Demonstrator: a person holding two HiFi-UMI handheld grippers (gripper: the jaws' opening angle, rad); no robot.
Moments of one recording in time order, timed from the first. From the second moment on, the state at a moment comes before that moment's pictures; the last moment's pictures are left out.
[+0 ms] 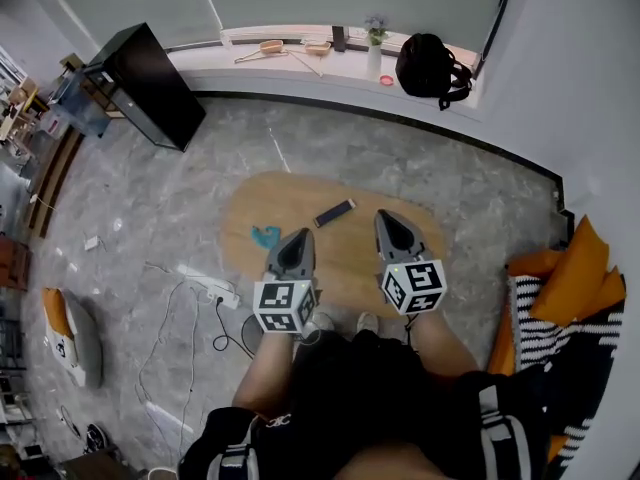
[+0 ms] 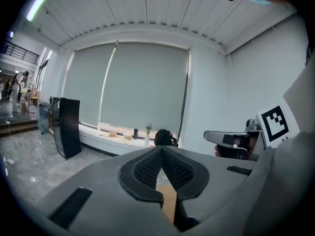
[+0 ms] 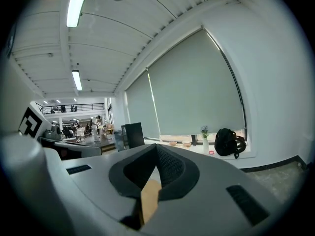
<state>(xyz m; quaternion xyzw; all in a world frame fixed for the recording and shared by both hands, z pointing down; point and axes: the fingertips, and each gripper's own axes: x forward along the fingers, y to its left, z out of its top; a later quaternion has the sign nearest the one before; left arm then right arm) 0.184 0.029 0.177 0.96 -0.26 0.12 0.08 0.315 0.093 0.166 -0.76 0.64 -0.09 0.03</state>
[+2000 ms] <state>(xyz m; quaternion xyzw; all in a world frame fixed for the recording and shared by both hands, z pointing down) 0.315 -0.122 0.706 0.86 -0.07 0.48 -0.17 0.353 0.104 0.628 -0.77 0.54 -0.34 -0.04</state>
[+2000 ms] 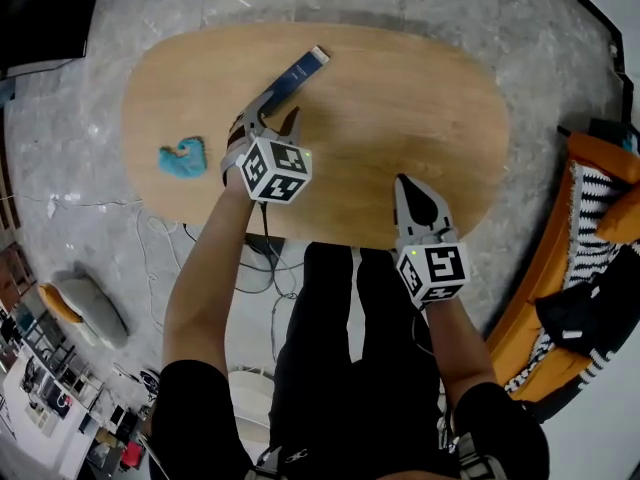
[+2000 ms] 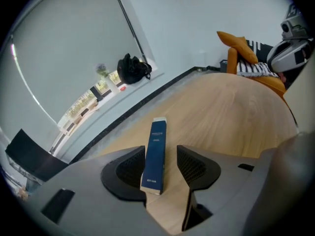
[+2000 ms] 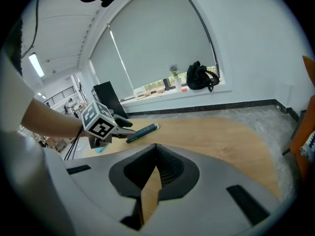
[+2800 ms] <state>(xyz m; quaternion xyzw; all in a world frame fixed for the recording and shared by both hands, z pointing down) 0.341 -0.157 0.769 0.80 -0.02 0.59 -0.08 0.358 0.108 0.632 -0.76 0.55 -0.35 -0.04</state>
